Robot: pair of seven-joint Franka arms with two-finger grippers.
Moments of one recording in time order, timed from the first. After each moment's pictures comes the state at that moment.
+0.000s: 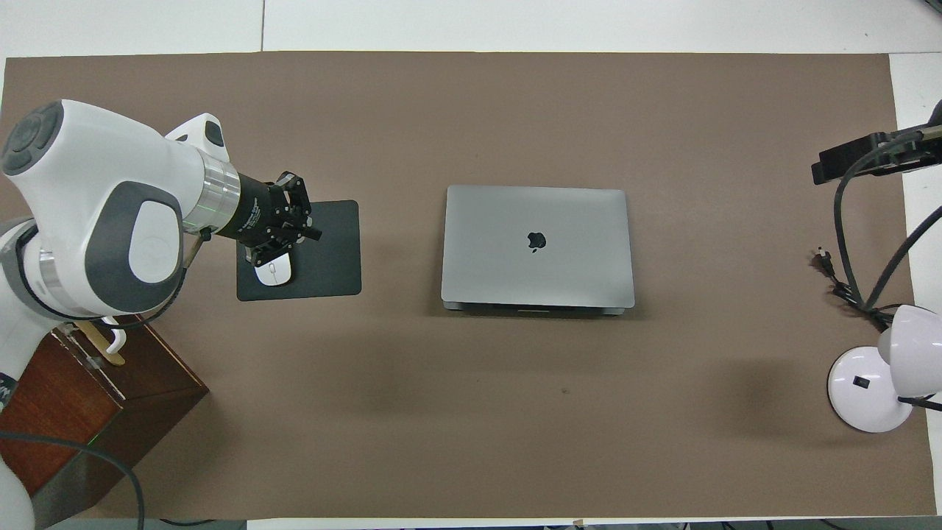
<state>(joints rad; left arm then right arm) -0.24 0.14 0.00 -1.87 -0.38 1.97 -1.00 0.36 0.10 -0.39 -1.41 0.07 1.58 -0.13</state>
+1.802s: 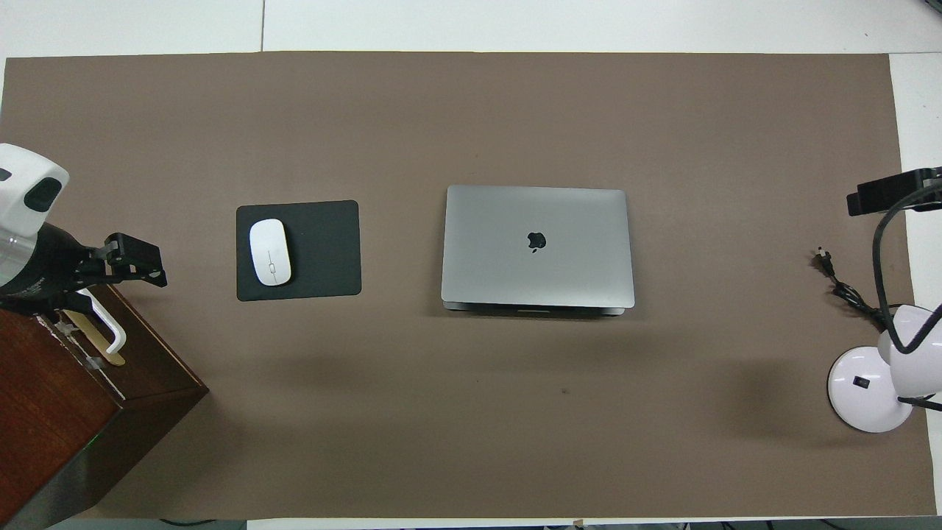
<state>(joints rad) -0.04 -0.09 0.00 -1.85 -0.06 1.60 -0.31 -0.06 -0.02 0.03 -1.52 0.01 1.57 -0.09</state>
